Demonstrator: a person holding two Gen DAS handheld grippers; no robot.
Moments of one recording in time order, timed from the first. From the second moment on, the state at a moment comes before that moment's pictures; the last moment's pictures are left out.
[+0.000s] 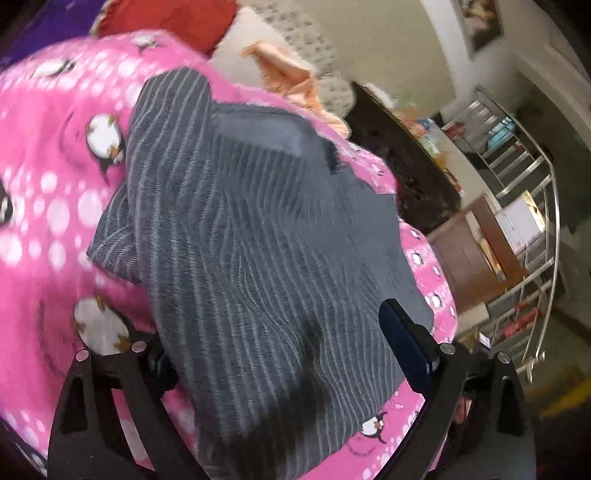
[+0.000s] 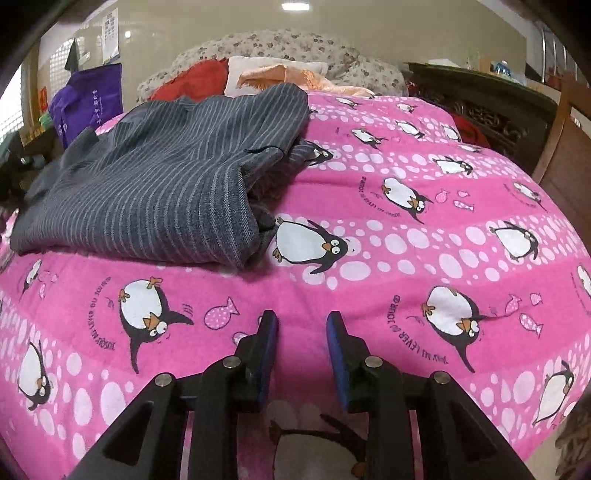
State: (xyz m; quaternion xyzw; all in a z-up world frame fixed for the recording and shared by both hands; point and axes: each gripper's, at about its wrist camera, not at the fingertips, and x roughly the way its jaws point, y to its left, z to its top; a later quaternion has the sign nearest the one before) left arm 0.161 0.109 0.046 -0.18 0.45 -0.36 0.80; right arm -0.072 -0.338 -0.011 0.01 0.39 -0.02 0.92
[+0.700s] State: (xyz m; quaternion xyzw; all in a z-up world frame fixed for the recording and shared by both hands) left arm 0.164 0.071 0.049 -0.07 0.48 -0.21 0.85; right arm -0.069 -0.339 -0.012 -0.02 0.39 -0.04 0.92
